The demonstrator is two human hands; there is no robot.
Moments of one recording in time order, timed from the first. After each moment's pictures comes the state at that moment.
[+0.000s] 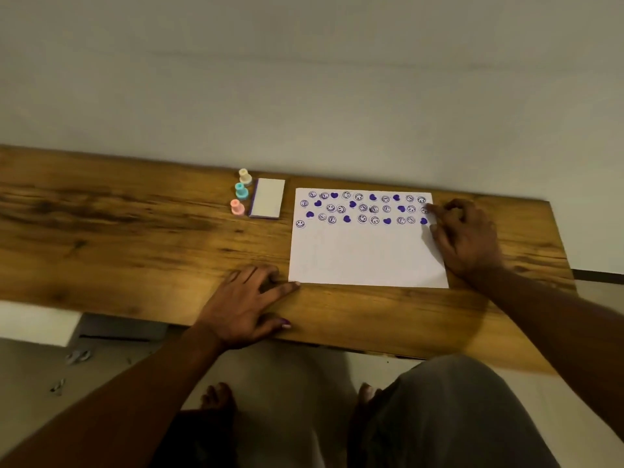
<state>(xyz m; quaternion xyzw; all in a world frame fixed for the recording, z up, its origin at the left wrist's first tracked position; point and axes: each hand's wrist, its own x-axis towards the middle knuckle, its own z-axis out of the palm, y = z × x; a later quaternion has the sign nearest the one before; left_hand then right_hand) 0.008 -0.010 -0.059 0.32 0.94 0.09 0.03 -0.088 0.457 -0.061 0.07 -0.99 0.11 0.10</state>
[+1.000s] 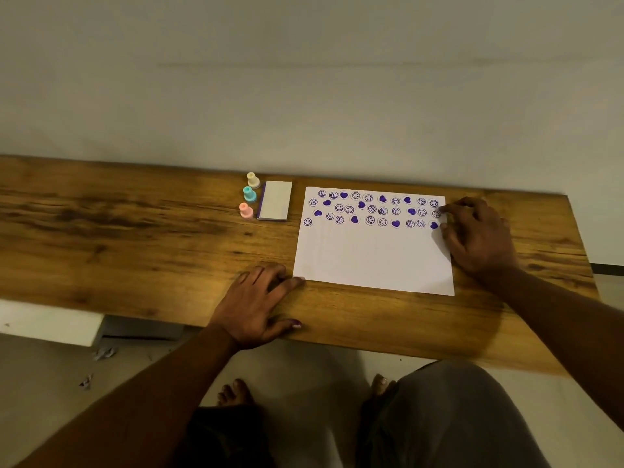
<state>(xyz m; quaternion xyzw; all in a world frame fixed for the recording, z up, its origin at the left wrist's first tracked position) 0.008 -0.007 -0.060 0.30 0.95 0.10 0.04 -0.089 0.460 -0.065 0.05 -0.98 0.16 0.09</state>
